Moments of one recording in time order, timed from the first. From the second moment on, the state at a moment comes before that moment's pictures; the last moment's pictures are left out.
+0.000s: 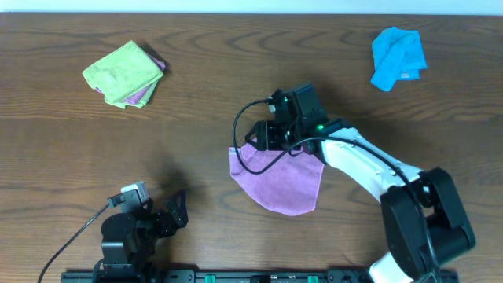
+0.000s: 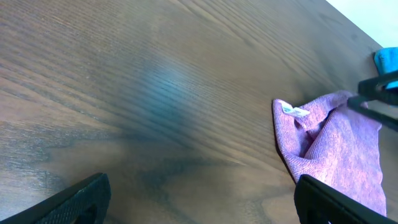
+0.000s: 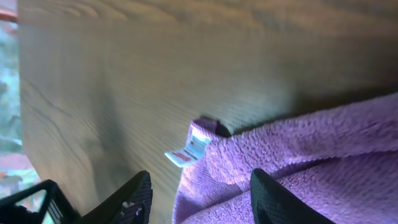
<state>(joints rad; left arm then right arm) -0.02 0.01 0.17 -0.76 0.21 -0.48 0.48 1.78 1.04 -0.26 -0.52 0.52</state>
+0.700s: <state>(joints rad) -0.02 0.01 0.17 -0.77 0.18 -0.48 0.52 1.84 1.04 -0.33 -0.48 0.52</state>
